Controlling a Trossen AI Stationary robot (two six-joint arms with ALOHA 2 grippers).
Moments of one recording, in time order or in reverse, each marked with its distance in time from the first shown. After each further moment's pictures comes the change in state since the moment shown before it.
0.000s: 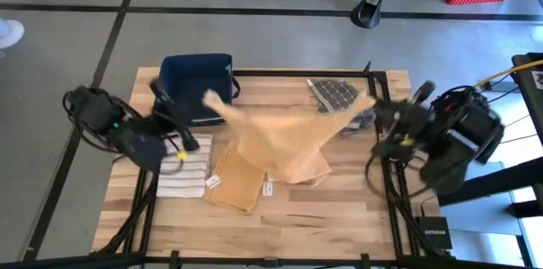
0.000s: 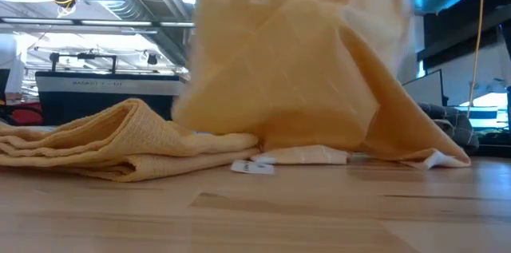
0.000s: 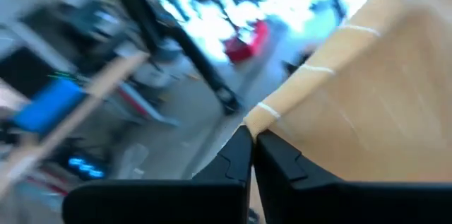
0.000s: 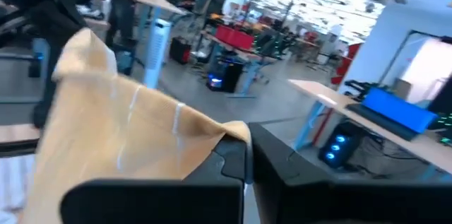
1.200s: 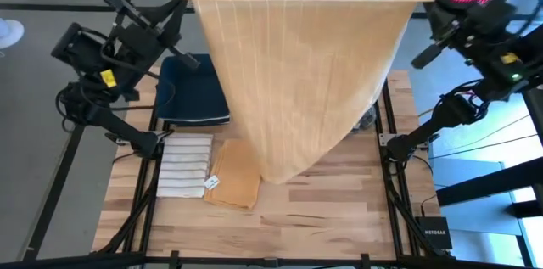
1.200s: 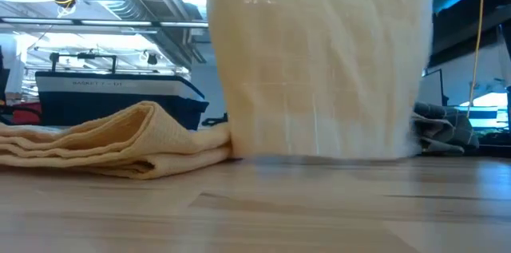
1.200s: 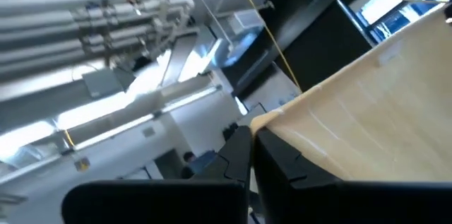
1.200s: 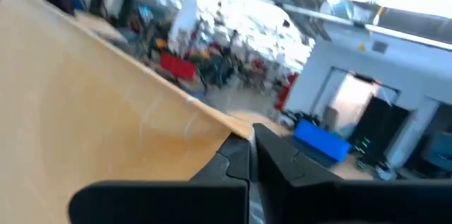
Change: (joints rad) left arm 0.425 -0.062 -0.002 1.552 0.408 1.513; right arm -0.319 -0.092 0.274 1.289 -0.200 -1.707
